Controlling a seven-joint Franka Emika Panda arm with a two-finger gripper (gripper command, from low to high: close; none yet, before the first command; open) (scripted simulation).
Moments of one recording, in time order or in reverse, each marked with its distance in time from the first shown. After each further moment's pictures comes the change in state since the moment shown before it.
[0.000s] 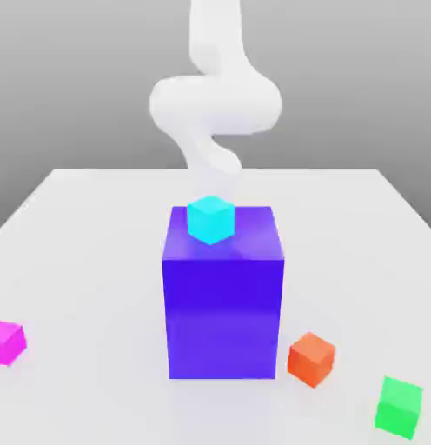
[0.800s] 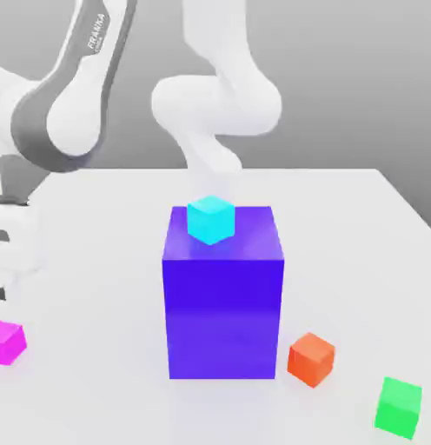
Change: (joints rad) arm -0.253 0.888 -0.401 -0.141 0.261 0.338 -0.673
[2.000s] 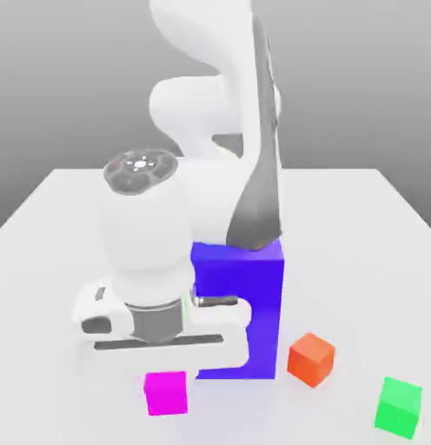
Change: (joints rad) arm 0.462 0.071 0.284 0.067 -0.126 -0.068 0.505
